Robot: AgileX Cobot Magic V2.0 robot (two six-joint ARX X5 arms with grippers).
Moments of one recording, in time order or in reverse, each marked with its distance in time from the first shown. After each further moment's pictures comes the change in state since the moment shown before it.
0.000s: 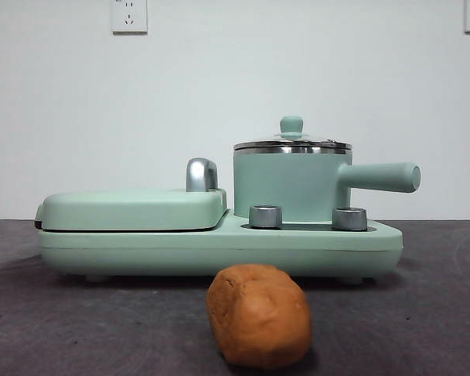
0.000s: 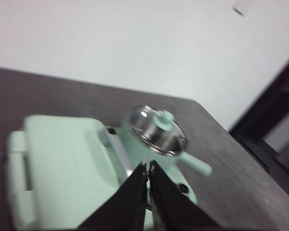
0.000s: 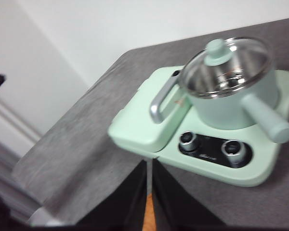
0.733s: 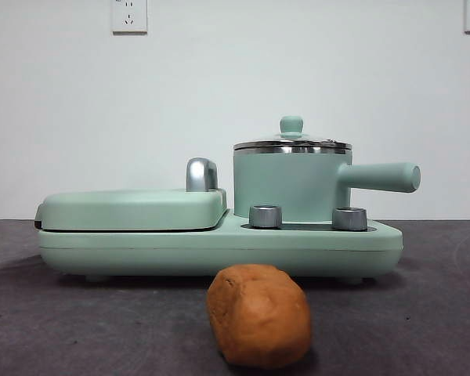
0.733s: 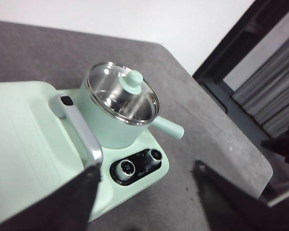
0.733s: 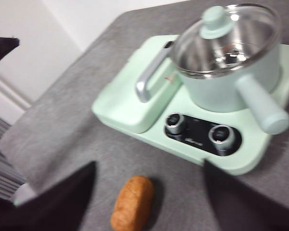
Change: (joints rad) left arm -0.142 0.363 0.150 -0.001 0.100 0.090; right arm 0.000 0.205 0.016 0.001 -0.008 -0.144
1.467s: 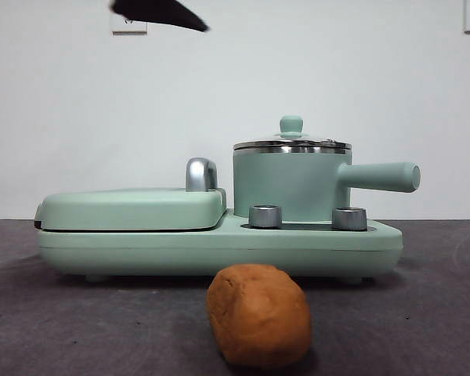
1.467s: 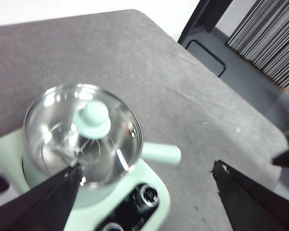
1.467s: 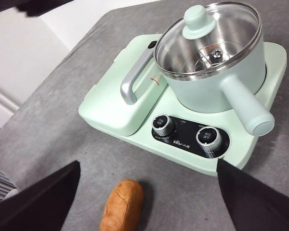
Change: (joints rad) left arm -0.357 0.605 0.517 -0.007 -0.229 0.110; right arm 0.004 0.053 0.000 0.037 0.027 0.001
